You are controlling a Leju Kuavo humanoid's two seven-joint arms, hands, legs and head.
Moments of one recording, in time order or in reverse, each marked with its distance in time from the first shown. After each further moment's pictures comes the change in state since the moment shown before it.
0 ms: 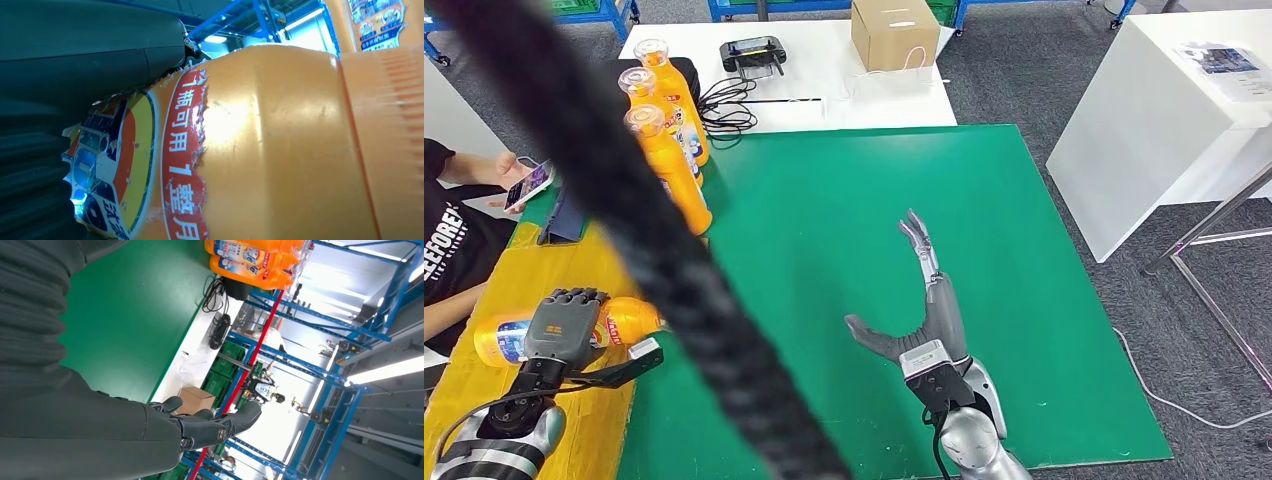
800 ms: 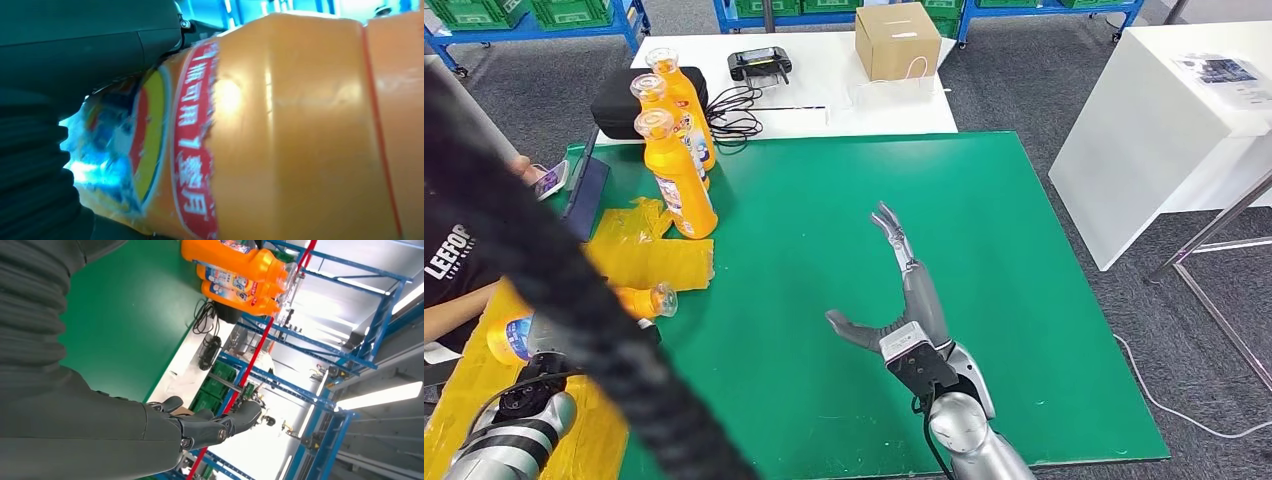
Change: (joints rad) left arm -0.156 -0.066 0.054 0.404 0.131 0.051 -0.024; right arm -0.078 -0.008 0.048 0.049 -0.018 0.061 0.048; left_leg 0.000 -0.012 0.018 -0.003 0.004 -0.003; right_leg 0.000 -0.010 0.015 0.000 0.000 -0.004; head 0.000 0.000
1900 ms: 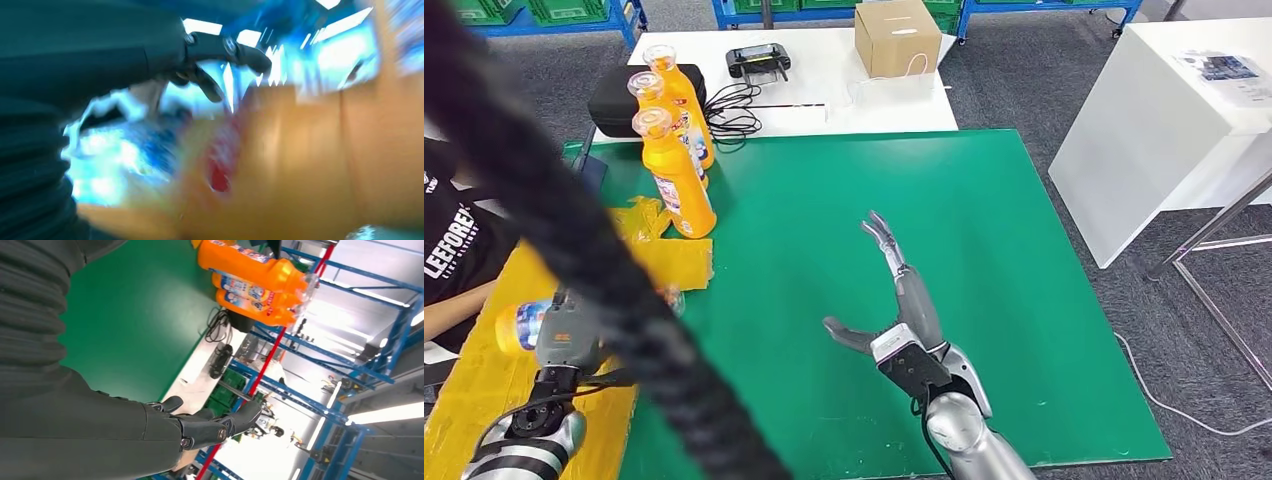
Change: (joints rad) left arm 0.127 -0.028 0.018 -0.223 -0.244 0.199 0.074; right arm -0.001 -0.015 0.015 0.045 0.008 0.001 0.001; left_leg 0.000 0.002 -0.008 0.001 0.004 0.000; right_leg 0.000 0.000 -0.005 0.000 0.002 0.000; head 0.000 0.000
